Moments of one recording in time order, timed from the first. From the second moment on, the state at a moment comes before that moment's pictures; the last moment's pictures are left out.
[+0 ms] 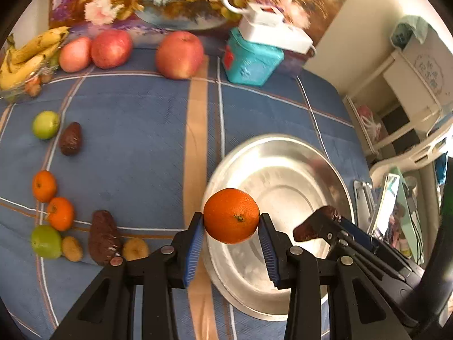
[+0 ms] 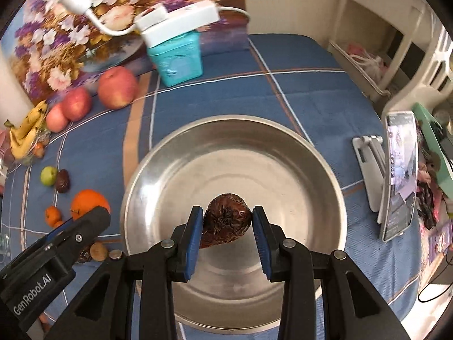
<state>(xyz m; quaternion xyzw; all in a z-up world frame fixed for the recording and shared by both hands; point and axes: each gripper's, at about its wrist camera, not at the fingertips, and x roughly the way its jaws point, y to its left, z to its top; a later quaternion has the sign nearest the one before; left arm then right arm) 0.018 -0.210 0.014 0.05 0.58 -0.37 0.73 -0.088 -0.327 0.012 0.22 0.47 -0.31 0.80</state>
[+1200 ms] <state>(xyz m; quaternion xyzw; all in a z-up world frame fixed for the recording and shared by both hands) 0.031 -0.190 0.011 0.09 0.58 -0.30 0.75 -0.095 -0.335 0.013 0.23 0.46 -0.33 0.79</state>
